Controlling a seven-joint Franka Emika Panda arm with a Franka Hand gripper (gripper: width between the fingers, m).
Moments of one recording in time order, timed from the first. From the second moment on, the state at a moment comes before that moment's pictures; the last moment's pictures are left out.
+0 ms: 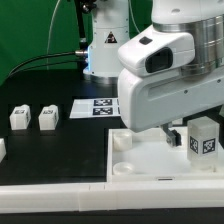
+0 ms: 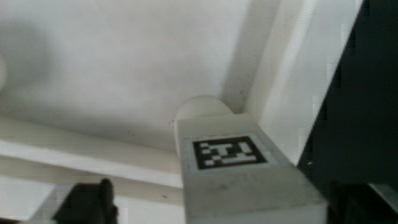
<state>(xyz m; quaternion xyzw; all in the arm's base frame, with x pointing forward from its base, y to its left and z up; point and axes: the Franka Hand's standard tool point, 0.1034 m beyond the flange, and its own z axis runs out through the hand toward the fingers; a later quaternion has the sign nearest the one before) 0.617 0.108 0.076 -0.99 -0.15 0.03 0.08</state>
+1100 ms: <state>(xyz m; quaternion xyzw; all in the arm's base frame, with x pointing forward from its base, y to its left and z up) 0.618 0.112 0.076 -0.98 0.17 0.05 0.07</state>
